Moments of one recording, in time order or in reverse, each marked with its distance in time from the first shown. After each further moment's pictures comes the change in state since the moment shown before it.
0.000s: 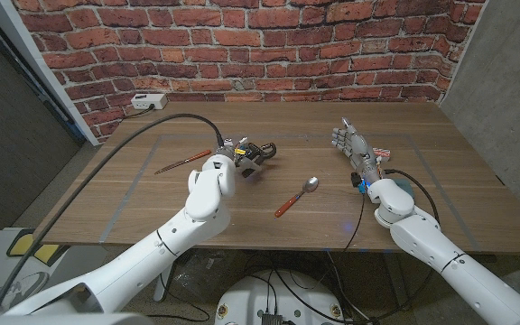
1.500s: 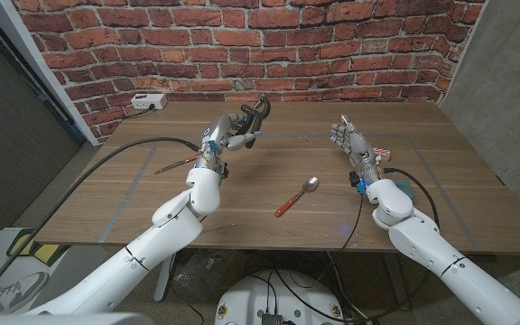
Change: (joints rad) left arm 0.141 0.054 -0.170 0.081 -0.566 -0.517 0.807; left_hand -0.012 0.012 0.000 0.000 -0.003 0.036 -0.011 -0.008 0.000 0.039 0.004 -0.019 0.000 0.039 -0.004 -0.033 0.000 0.021 0.000 0.000 0.000; right arm -0.026 0.003 0.002 -0.046 -0.049 0.034 -0.027; right_hand 0.000 0.000 0.000 0.000 0.000 0.006 0.006 0.000 0.000 0.004 -0.004 -0.008 0.001 0.000 0.000 0.000 -0.002 0.000 0.000 0.000 0.000
